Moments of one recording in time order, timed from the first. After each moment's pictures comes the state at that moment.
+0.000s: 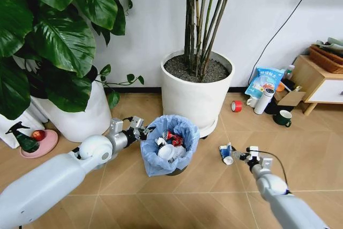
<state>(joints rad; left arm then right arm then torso) 0.58 -0.68 0.36 -1.74 -1.07 0.33 0.00 -1.01 1.14 0.29 1.04 0.63 0.06 -0.04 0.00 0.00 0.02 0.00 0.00</state>
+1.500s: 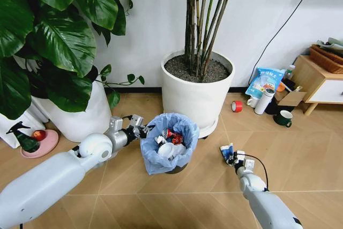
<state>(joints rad) 0.57 -0.68 0.35 -1.74 -1.09 0.33 -0.01 -0.92 1.21 0.28 0.89 0.55 0.00 0.02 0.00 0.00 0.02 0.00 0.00</state>
